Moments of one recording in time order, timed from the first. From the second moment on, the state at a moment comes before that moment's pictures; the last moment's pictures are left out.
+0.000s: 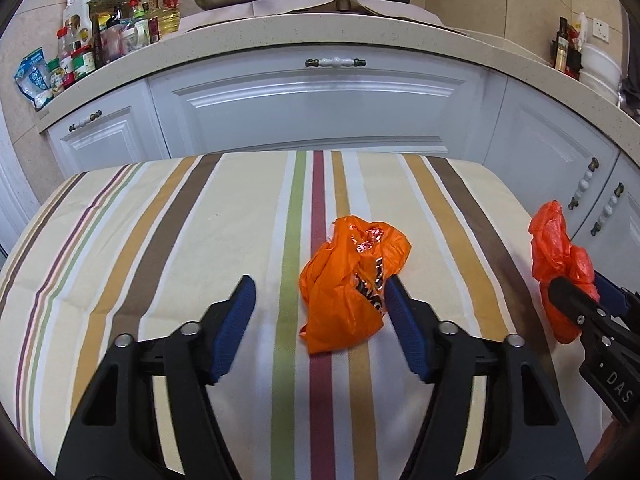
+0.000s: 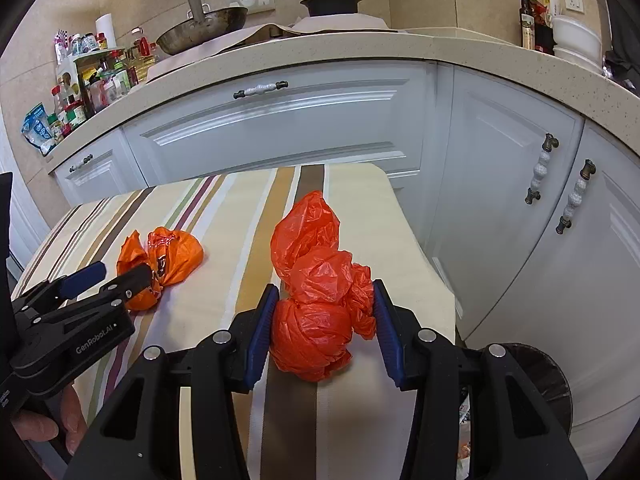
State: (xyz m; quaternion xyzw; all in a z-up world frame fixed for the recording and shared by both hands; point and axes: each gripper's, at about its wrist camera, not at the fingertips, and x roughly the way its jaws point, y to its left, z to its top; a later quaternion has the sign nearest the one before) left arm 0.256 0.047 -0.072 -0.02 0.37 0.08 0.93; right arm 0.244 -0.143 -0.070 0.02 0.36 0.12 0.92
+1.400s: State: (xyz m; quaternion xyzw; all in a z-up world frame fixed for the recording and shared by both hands) left arm 0.128 -0.007 -0.029 -0.01 0.31 -0.01 0.95; right arm 0.135 -0.209 -0.059 0.03 0.33 0.04 0.94
